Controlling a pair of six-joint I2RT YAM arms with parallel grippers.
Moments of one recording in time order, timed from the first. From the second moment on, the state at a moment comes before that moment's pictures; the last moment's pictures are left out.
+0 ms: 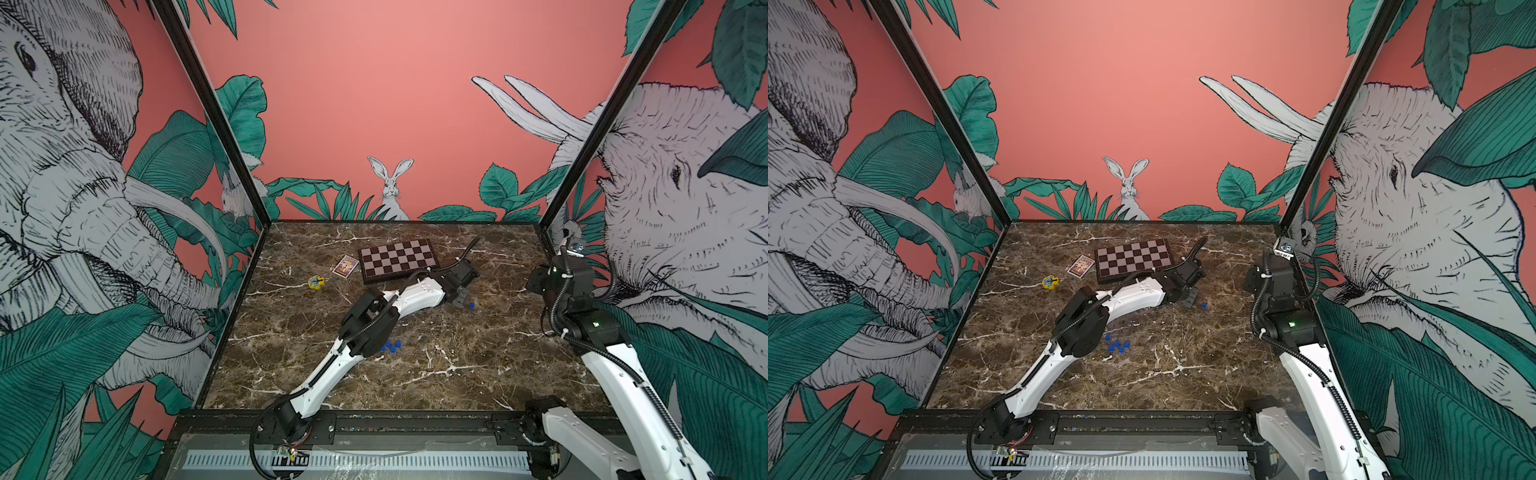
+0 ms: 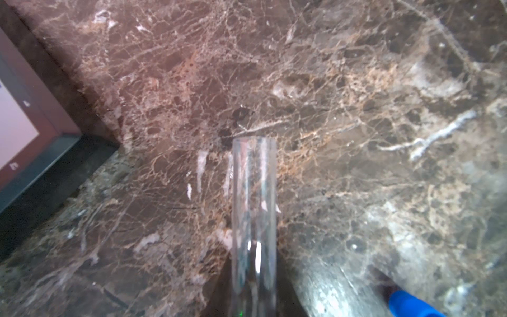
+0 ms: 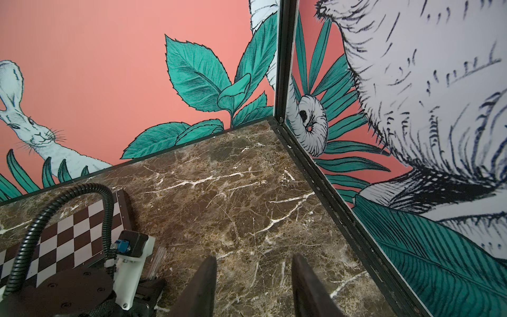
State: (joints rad) left arm -0.97 2.49 2.05 -0.52 -0.23 -0.28; right arm 0.21 0.89 1.01 -0.58 0.48 0.30
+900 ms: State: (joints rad) left arm -0.97 2.42 1.81 -0.21 -0.26 -0.26; right arm 0.21 0.89 1.01 -0.58 0.47 0.31
